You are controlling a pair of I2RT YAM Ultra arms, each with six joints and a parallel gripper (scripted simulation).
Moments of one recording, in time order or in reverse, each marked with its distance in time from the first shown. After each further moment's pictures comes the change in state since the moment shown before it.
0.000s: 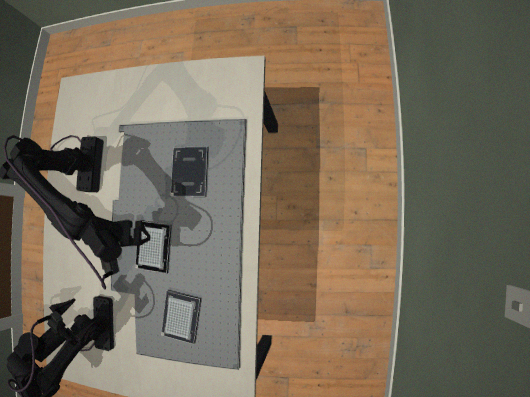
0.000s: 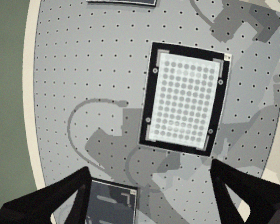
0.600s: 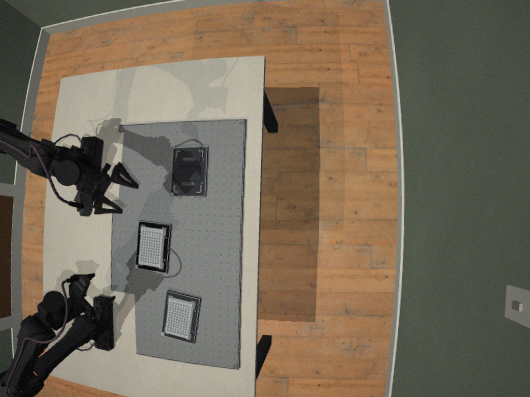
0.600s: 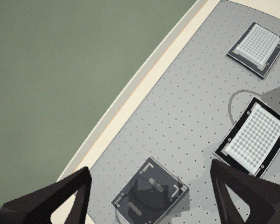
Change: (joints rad) left arm 0.338 -0.556 -0.352 0.393 0.090 -0.199; right arm -0.008 0.566 0.063 0.224 0.000 0.000
